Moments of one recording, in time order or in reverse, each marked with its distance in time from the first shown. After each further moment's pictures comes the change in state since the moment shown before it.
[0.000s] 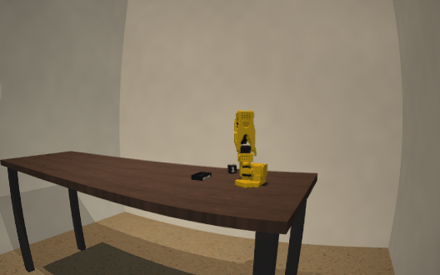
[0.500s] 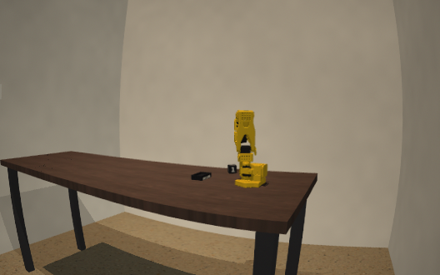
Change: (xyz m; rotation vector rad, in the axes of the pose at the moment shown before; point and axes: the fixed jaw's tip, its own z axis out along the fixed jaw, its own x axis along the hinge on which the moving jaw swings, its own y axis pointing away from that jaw) arm -0.001 0.000 -0.004 0.000 -0.026 0.000
